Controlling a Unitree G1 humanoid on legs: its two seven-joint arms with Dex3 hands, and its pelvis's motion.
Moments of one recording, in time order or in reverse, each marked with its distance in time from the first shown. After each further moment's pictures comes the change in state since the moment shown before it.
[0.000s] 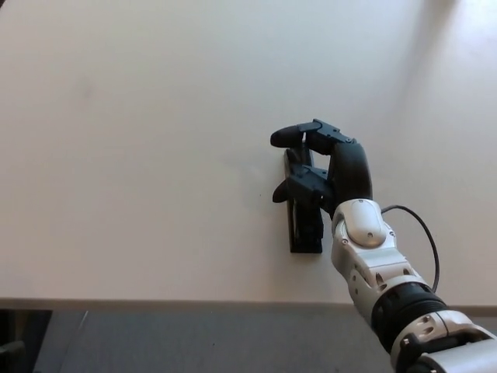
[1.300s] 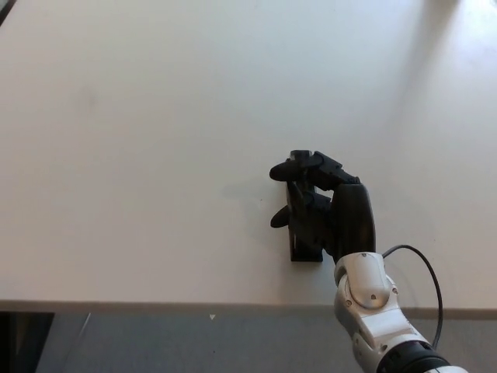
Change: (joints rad) left_arm 0.278 -0.045 -0.025 -0.006 0.004 0.000 0.032; right_arm 0.191 0.005 0.115 -0.028 -0.030 -0.295 -0.028
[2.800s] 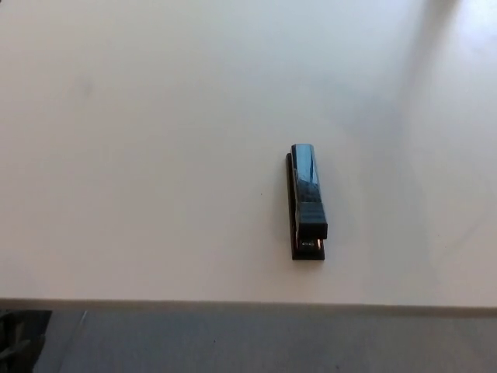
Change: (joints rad) left_arm -0.364 0.050 0.041 0.001 -0.021 -0.018 -0.045; right_arm -0.173 -0.662 -0.523 -0.634 0.186 0.355 0.239
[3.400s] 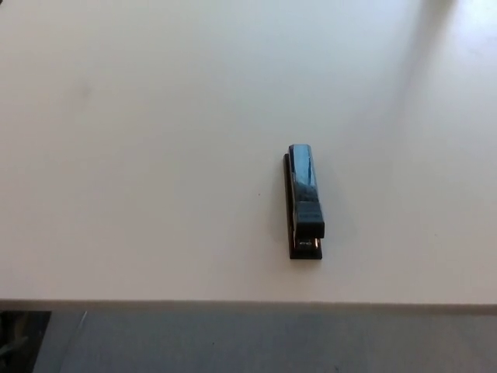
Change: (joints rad) left_arm -0.008 0.003 0.000 0.013 0.001 0.003 -0.001; right_arm 0.547 -0.244 -0.523 0.272 0.137 -0.026 0.136
